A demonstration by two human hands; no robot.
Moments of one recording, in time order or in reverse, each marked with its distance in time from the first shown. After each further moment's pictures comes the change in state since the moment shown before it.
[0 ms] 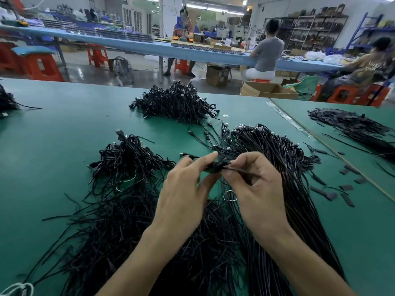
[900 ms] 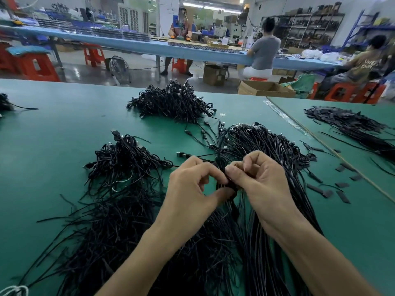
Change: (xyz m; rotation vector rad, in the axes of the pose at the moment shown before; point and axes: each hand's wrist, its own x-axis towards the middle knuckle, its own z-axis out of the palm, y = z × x) left_hand -0.002 0.009 0.002 -0.205 -0.048 0.034; right_hand 0.014 0.006 -0.022 0.186 -0.068 0.195
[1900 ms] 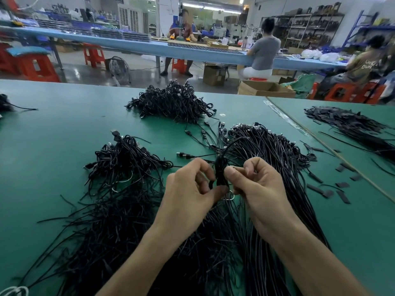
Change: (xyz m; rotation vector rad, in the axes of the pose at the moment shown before) left_hand -0.001 -0.006 0.000 0.039 0.019 -0.116; right_hand -0.006 0.004 0.005 0.223 0.028 0.120
